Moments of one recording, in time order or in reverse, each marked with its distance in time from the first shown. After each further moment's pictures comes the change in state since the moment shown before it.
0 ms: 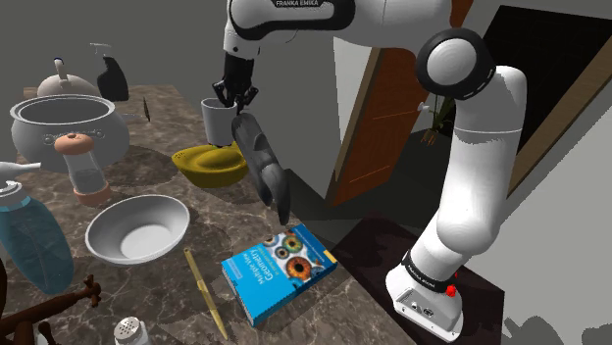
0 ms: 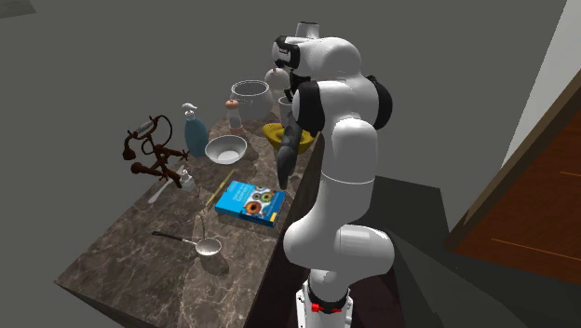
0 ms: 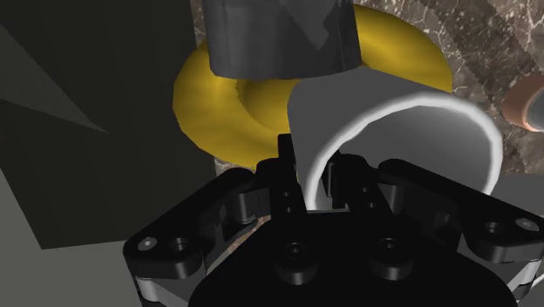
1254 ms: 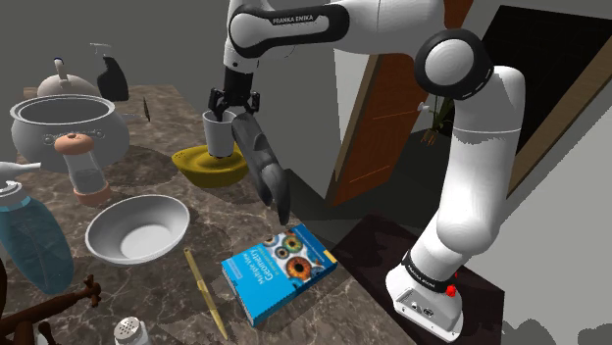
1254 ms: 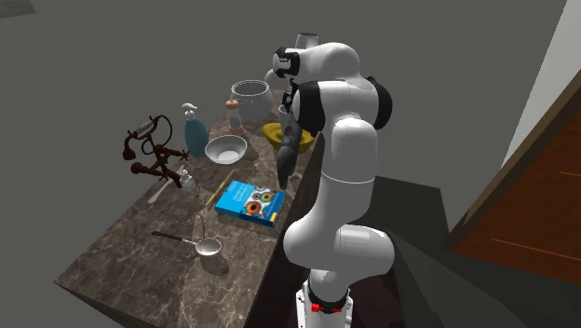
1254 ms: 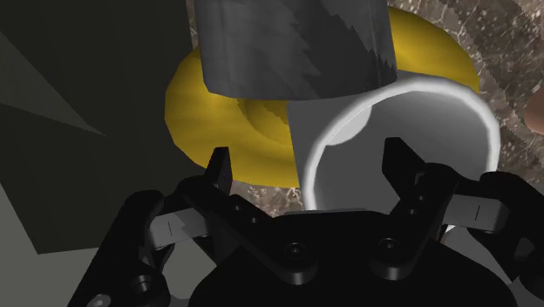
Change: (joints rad) arm -0.003 0.008 -0.002 -0.079 -0.001 0.088 -0.005
